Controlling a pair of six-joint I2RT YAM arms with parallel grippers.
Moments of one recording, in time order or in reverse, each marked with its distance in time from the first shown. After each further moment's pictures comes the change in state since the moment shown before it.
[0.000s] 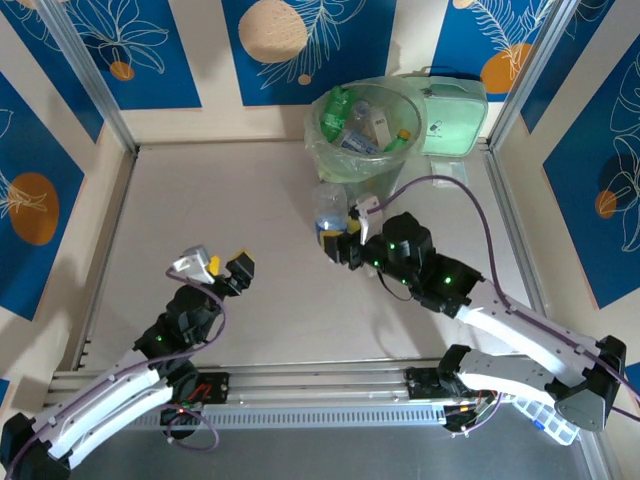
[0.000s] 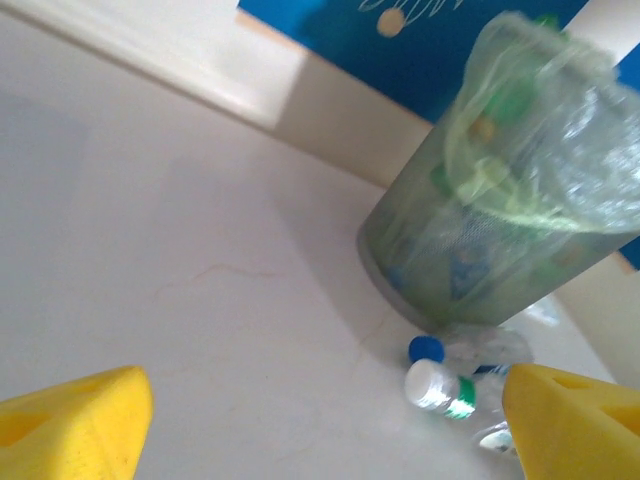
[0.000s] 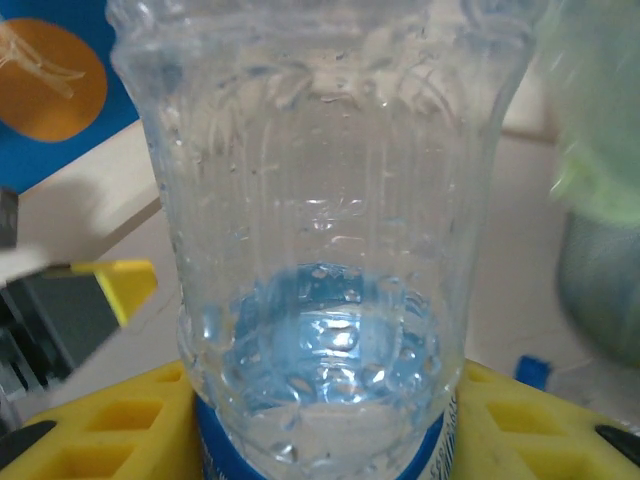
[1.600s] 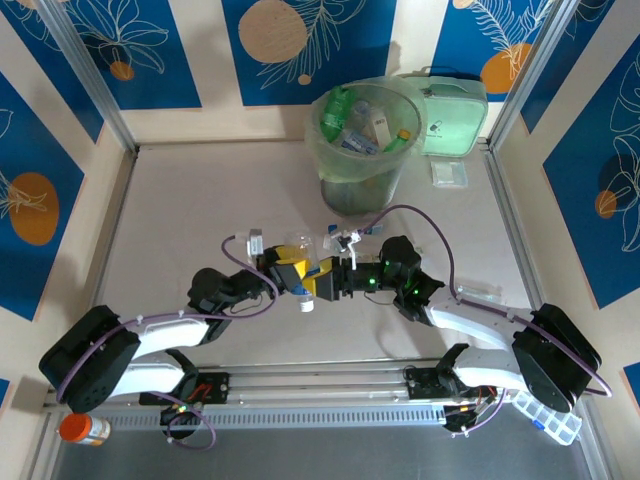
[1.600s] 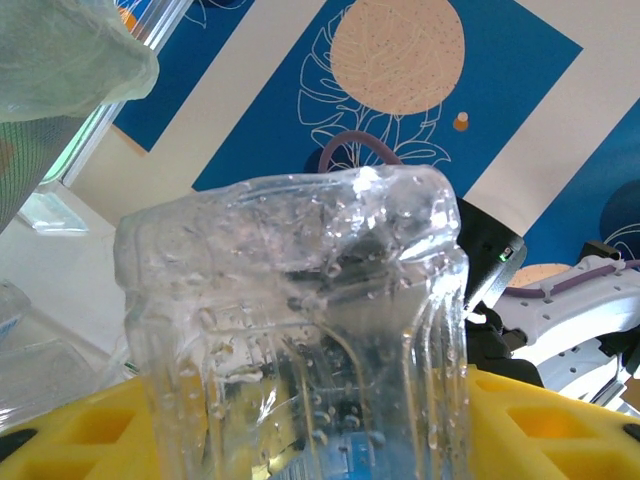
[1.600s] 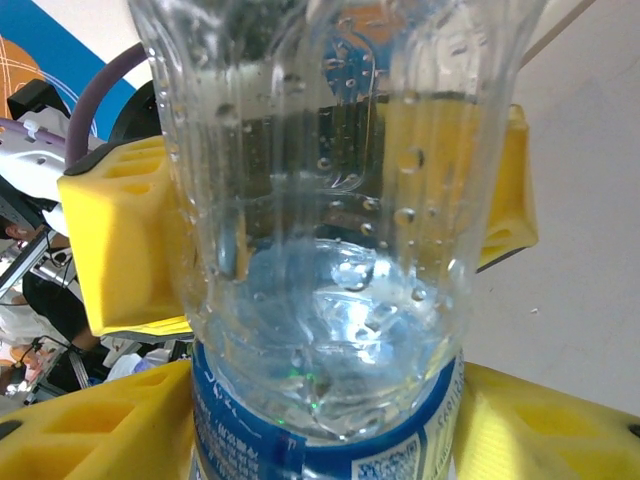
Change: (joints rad) left arm 0.027 0.738 0.032 1.220 0.978 -0.145; right arm -0.125 0.195 -0.475 0.875 -0.874 0.461
